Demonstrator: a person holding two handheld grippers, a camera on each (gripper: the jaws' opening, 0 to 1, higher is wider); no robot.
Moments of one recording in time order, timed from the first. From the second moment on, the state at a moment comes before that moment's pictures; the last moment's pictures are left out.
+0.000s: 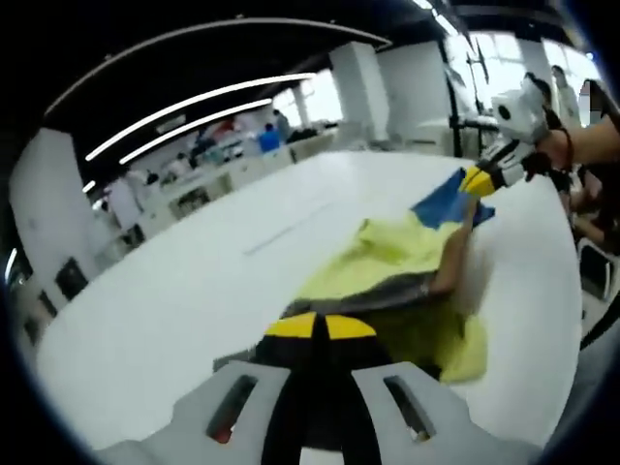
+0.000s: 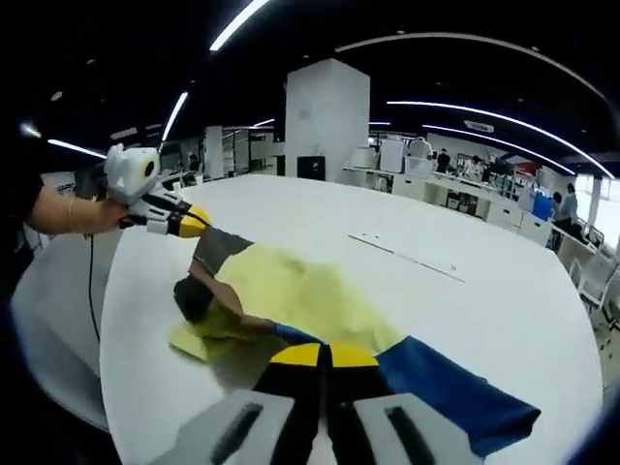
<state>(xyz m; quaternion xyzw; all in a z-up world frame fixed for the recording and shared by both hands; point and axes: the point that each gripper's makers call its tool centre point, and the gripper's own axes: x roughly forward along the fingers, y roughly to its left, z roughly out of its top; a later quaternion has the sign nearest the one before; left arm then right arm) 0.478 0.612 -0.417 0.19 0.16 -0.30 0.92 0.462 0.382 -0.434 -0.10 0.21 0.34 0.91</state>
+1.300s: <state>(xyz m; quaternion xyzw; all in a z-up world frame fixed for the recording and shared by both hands) 0.664 0.584 -0.445 0.13 0.17 -0.20 0.95 0.674 0.343 -0.461 -0.05 0.23 0.21 0.95</state>
